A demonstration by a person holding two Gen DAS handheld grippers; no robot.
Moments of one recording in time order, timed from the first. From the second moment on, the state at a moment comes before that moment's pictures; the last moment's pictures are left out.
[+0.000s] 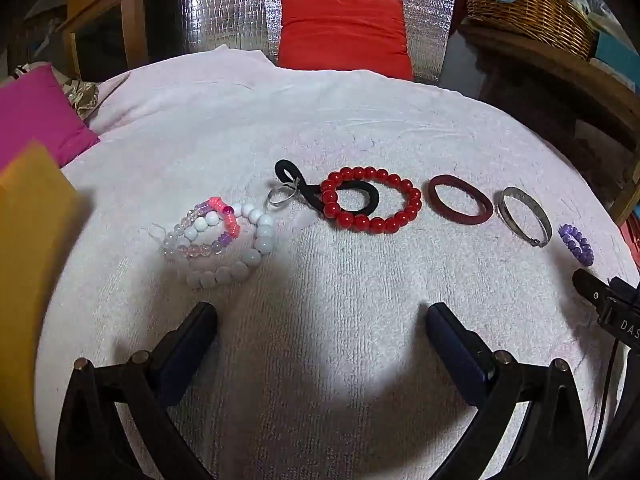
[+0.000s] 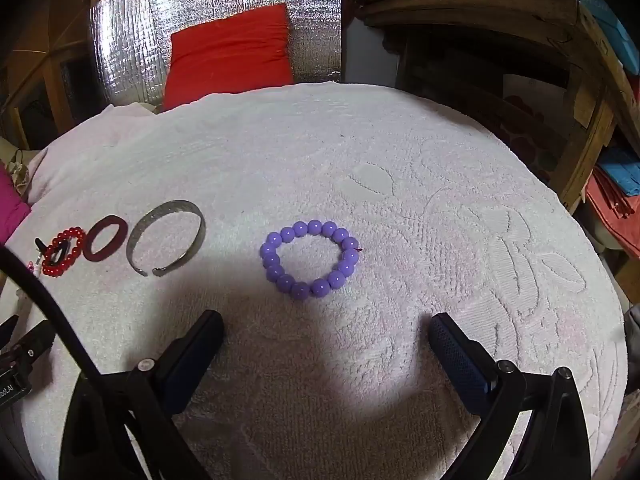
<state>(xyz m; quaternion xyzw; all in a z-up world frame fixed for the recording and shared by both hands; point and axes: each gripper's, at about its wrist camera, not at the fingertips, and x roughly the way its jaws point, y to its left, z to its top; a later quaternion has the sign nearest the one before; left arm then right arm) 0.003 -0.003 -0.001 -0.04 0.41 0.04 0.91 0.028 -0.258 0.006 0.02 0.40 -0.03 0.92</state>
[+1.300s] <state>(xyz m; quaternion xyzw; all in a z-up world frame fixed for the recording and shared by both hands) -0.103 -0.006 0.138 -0.02 0.26 0.10 0.96 0.023 -0.252 0.009 0.03 0.42 -0.05 0.90</state>
